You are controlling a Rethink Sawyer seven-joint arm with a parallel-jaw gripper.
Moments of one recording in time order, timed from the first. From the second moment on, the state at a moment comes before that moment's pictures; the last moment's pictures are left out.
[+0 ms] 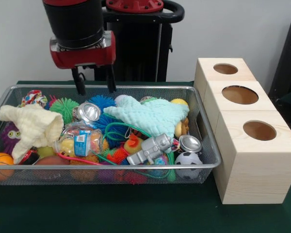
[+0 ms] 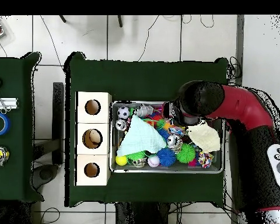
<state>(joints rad) -0.67 -0.65 0.44 1.38 -0.32 1.12 1.56</state>
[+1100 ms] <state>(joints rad) -0.80 -0.65 0.47 1.43 -0.36 1.12 1.55</state>
